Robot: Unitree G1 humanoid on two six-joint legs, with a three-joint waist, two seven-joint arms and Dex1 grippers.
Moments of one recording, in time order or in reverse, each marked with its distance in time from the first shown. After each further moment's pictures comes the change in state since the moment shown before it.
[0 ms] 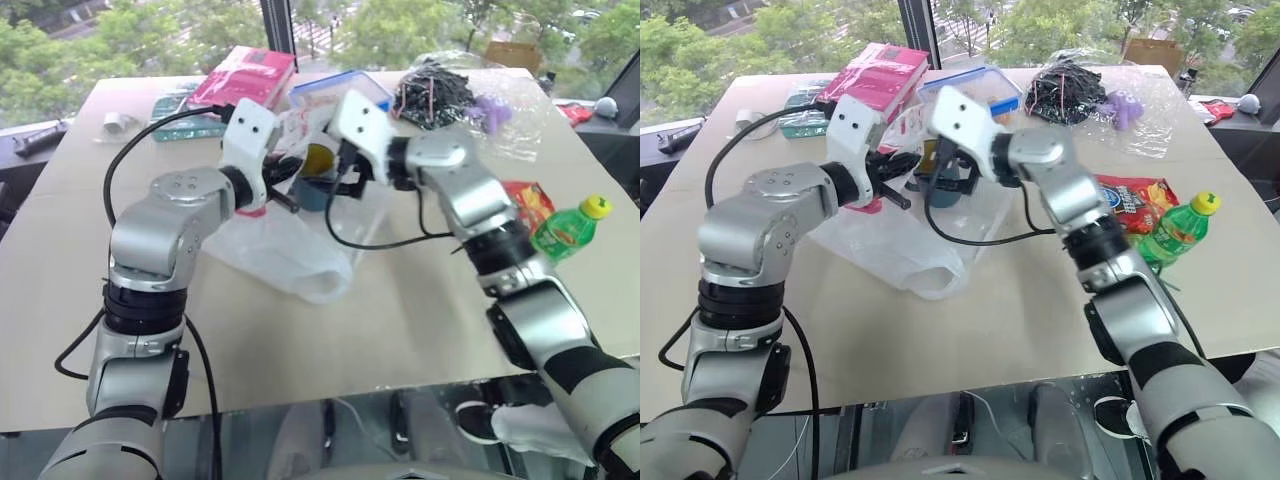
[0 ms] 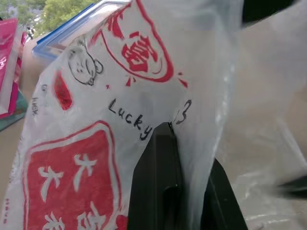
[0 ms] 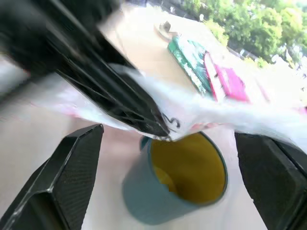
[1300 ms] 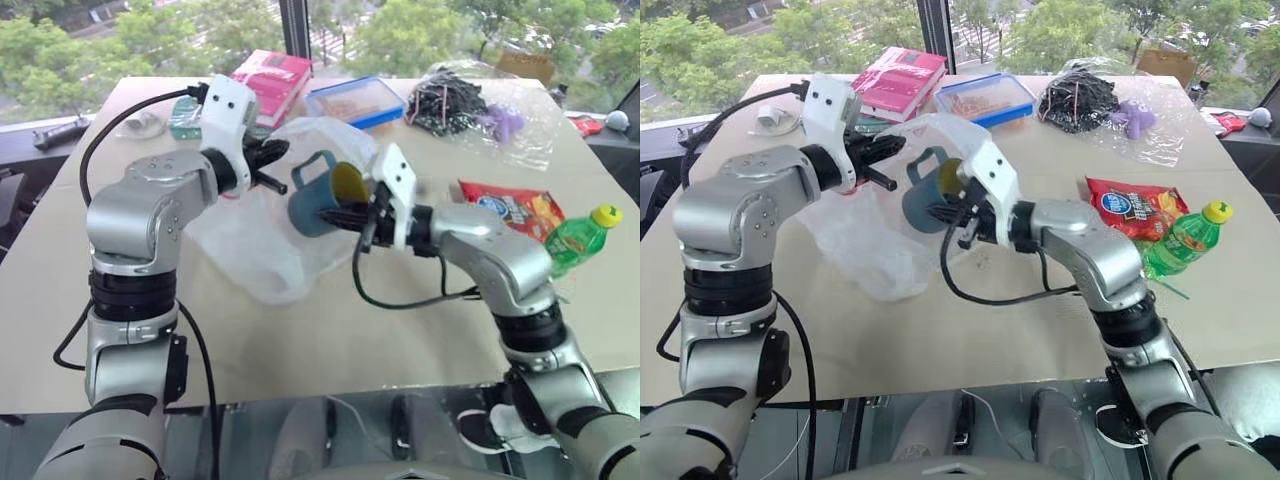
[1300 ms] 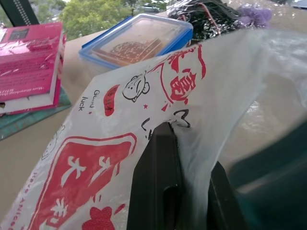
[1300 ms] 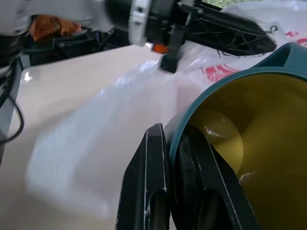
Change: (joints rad) left arm -0.050 0.032 0.092 -0.001 -0.043 0.076 -0.023; right arm 0.266 0.046 0.005 -0.302 0.351 0.302 -0.183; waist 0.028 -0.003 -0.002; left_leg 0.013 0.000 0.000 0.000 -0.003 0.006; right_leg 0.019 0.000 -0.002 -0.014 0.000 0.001
